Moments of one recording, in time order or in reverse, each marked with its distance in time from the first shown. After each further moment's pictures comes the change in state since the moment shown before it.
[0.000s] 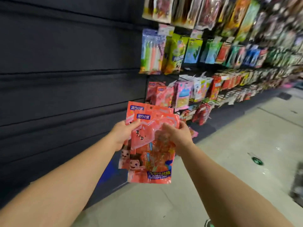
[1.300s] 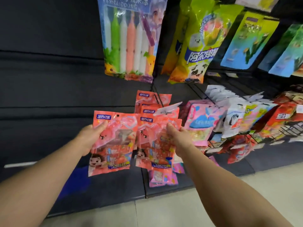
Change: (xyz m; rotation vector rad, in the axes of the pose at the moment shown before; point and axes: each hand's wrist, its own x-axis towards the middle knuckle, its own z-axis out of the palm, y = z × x) left_hand 0.382 -0.032 0.063 0.099 0.624 -0.327; right_hand 0.527 0.021 -0.043 -0.117 -0.343 0.180
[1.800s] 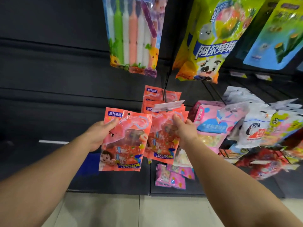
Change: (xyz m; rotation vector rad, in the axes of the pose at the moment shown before) left_hand -0.035 -0.006 0.043 -0.096 -0.036 0.004; right_hand 0.047 -0.015 -0.024 0.053 -0.209 0.014
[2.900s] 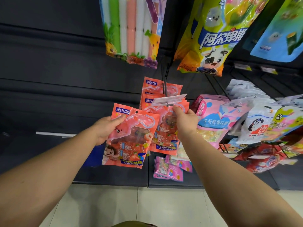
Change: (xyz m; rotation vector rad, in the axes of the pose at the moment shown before) left_hand 0.016 0.000 0.026 0.031 -0.039 -0.063; right_hand 0.018 0.002 0.011 -0.103 0.189 -0.080
